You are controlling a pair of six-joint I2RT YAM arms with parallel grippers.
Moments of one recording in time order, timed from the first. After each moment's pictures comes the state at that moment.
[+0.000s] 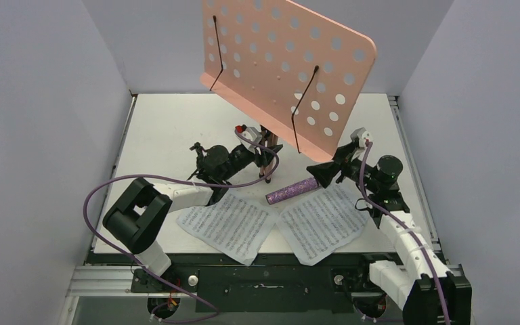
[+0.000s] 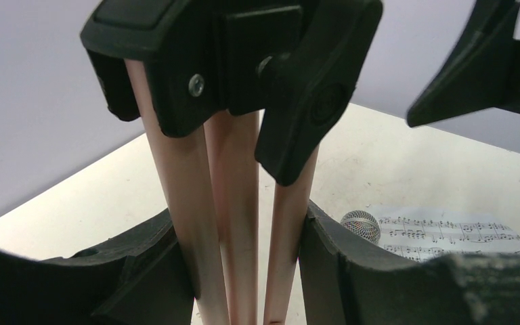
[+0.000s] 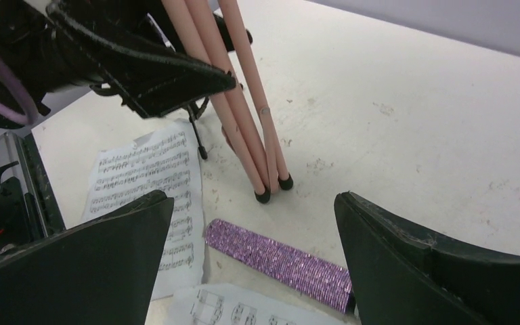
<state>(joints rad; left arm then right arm) -0.67 1.65 0.80 1.05 0.26 -0.05 0.06 0.89 0.49 0.36 -0.84 0.21</state>
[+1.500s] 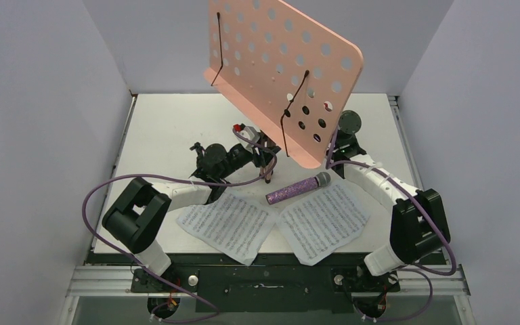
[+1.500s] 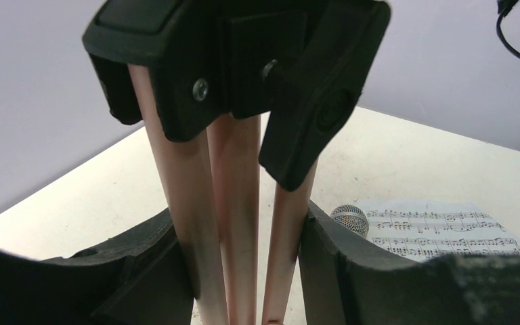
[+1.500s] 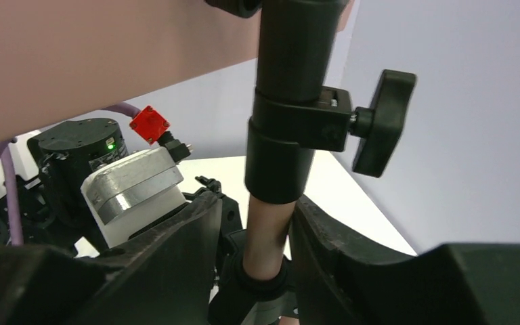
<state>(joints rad) -0.65 1.65 0.80 1.05 0.34 -0.07 0.42 1.51 1.06 0.87 -0.86 0.20</state>
